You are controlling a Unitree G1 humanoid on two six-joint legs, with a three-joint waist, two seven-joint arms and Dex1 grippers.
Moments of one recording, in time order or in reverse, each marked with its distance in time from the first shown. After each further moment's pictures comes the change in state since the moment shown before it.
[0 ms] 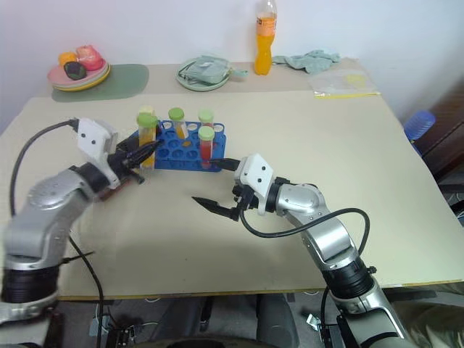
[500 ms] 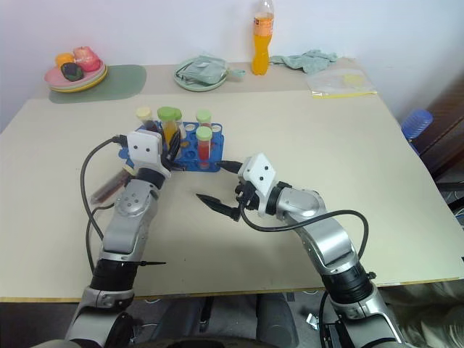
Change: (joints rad) left arm -0.040 -0.246 -0.167 0.293 0.293 -0.353 0.260; right arm 0.040 0.024 -0.019 -0.025 0.026 0.090 -0.075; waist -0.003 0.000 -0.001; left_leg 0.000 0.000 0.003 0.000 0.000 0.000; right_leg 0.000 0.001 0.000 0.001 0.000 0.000
